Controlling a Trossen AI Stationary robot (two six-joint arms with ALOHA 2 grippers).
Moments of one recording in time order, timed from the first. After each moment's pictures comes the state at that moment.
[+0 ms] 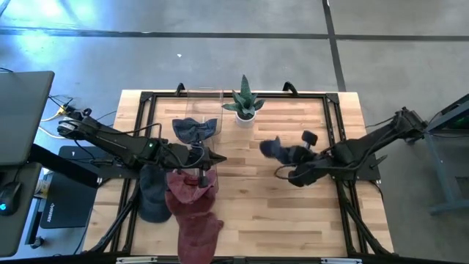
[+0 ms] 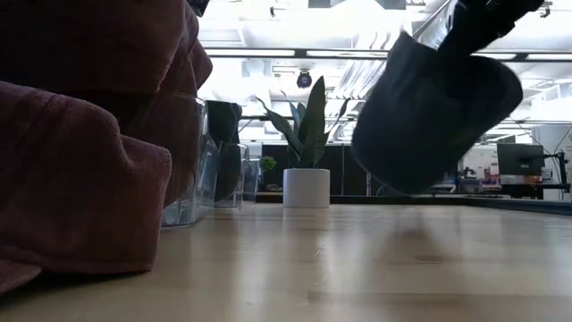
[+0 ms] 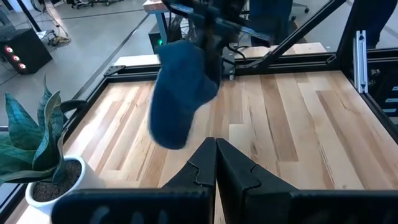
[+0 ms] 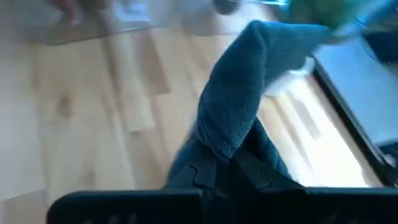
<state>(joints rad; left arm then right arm) -0.30 1.22 0.96 -0.07 -0.44 -0.03 0.43 1.15 0.91 -0.78 0.69 0.50</state>
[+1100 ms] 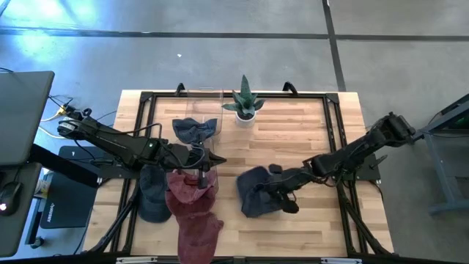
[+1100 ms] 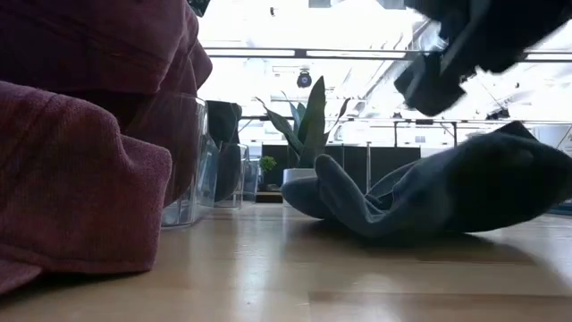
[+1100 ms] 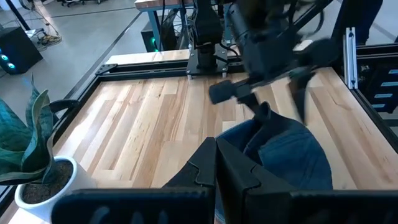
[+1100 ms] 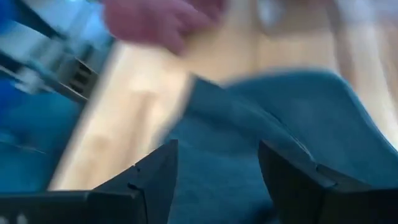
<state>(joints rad) -0.30 1.22 0.96 -0.08 -0.41 -0.03 0.38 1.39 0.69 0.04 -0.03 0.32</state>
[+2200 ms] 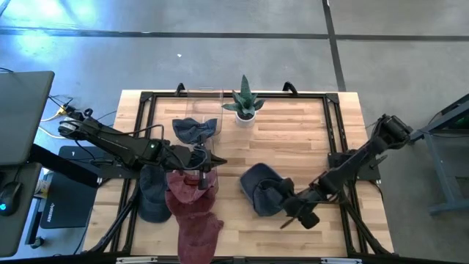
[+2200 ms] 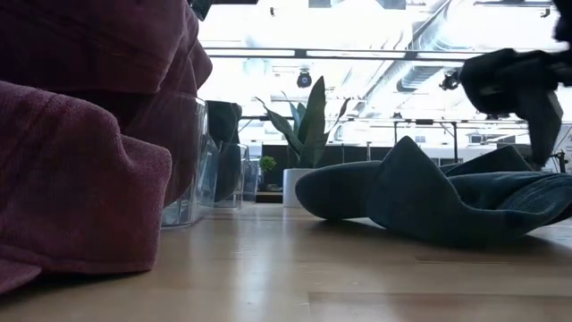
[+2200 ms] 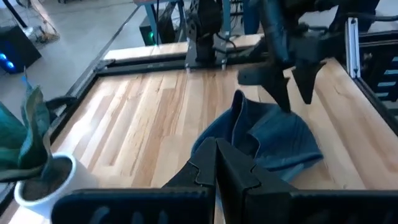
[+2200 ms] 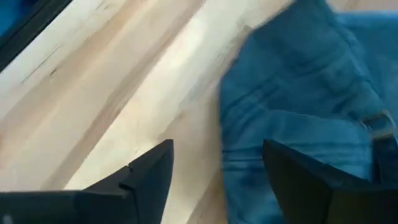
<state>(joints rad) -0.30 1.23 0.96 -0.09 -0.40 -0.01 0.66 1.44 0.70 -0.21 0.12 0.06</state>
